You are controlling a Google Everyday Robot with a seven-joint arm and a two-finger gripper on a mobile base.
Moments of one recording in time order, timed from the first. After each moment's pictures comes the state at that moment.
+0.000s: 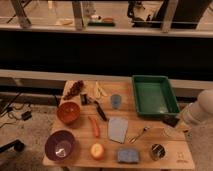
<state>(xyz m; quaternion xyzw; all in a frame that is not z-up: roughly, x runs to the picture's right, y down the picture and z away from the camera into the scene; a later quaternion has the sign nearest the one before) 0.384 0.168 0.715 -0.26 0.01 0.24 0.94</state>
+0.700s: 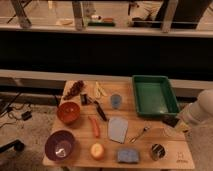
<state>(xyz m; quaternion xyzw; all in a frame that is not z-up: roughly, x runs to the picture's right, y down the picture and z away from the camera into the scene) 0.384 0.169 0.716 -0.26 0.01 0.24 0.94</state>
